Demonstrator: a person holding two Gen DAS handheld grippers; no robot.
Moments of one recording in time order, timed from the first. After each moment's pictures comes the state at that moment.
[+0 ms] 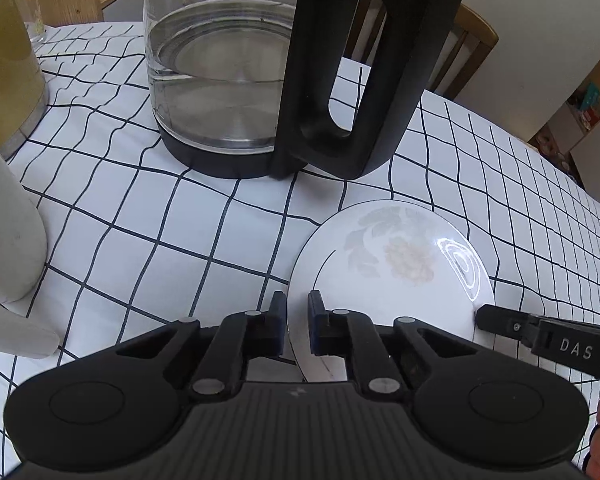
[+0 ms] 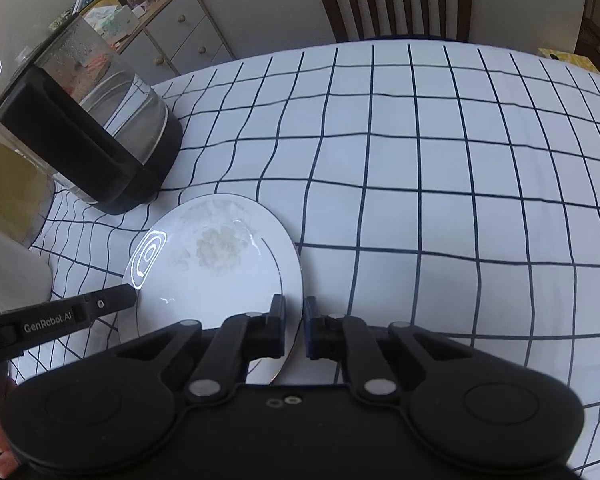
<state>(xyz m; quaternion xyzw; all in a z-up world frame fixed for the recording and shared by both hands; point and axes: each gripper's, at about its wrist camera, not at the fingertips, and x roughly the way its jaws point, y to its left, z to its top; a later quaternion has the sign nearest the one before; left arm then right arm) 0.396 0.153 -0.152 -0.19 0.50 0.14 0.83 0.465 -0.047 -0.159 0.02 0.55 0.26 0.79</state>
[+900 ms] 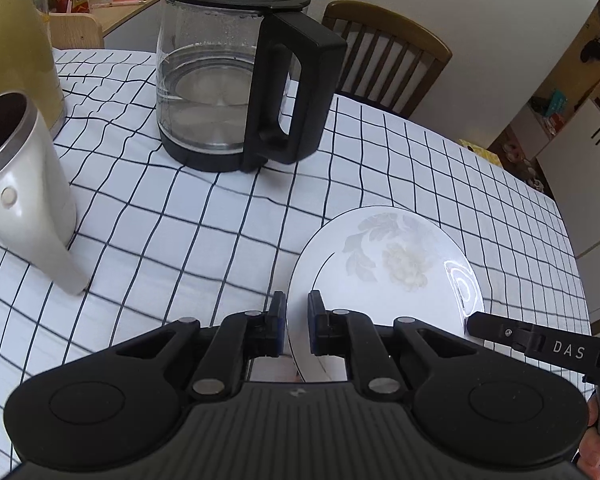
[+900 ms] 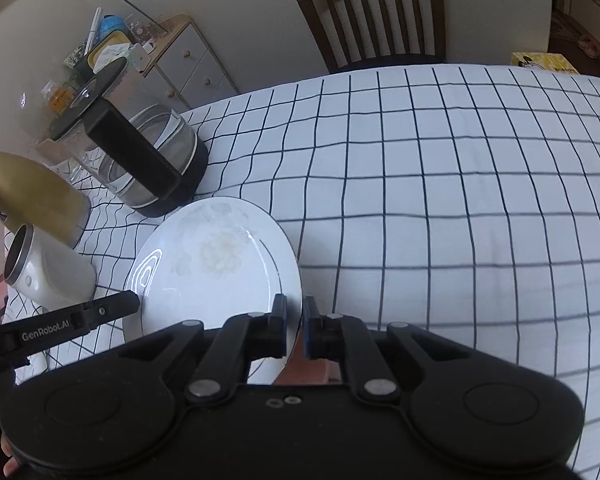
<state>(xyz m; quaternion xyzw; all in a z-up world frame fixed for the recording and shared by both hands) 0.328 0.116 -0.096 -0.19 0.47 0.10 0.85 0.405 -0.092 -0.107 0.06 0.53 0.25 0.81</state>
